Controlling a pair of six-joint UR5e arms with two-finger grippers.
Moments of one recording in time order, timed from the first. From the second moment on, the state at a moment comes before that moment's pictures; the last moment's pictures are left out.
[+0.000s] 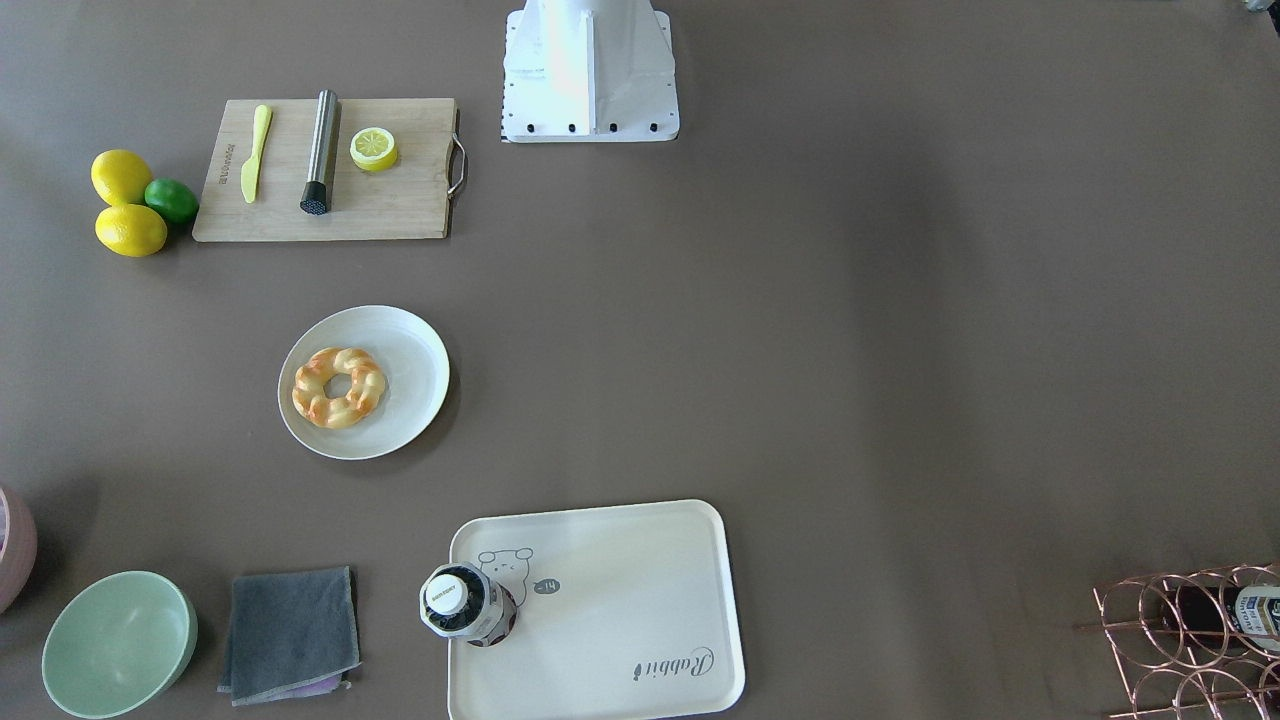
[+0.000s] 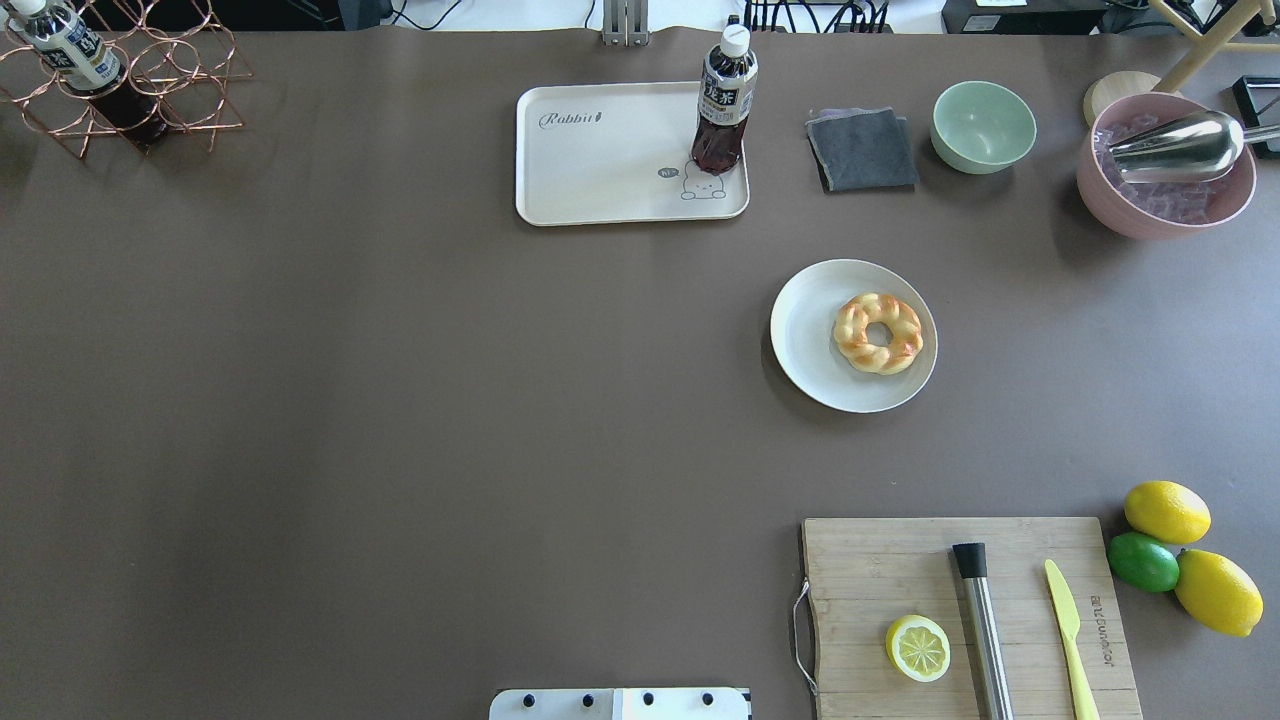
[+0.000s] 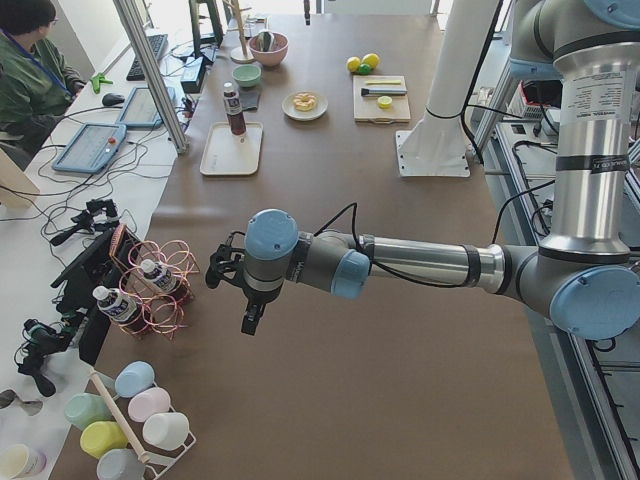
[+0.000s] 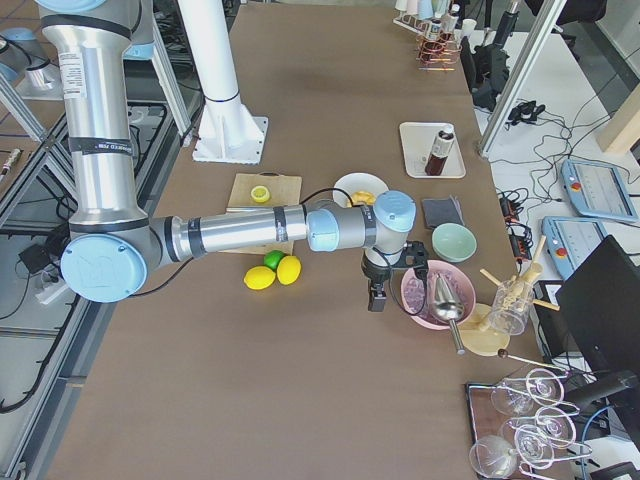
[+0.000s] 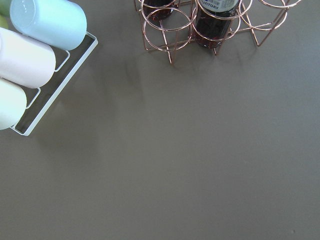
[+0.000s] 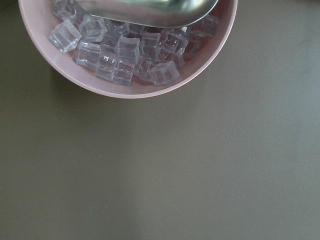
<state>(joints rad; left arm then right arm) -1.60 -1.54 -1.68 -1.81 -2.39 -0.03 1.39 -1.52 1.68 -1.60 2.28 0.14</state>
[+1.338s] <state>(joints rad) -1.60 -1.52 -1.64 -1.90 -2.47 -0.02 1.34 -1.56 1.61 -1.28 2.33 0.22</state>
